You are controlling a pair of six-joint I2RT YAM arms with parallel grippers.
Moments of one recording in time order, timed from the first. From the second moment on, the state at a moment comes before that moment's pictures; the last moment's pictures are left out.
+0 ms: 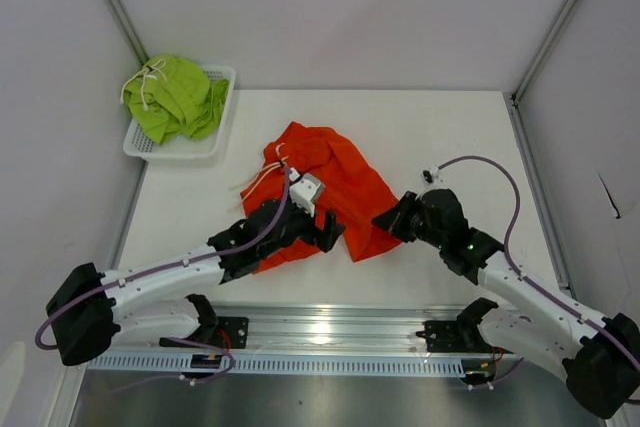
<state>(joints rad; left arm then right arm) -0.95 1.09 0.61 0.15 -0.15 -0.27 0.66 0.91 0.54 -0.12 -0.07 0.98</state>
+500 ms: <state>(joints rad) -0.94 1.03 0.61 0.16 -0.30 -0.04 0.40 0.83 0.74 -0.36 -0.18 0.85</state>
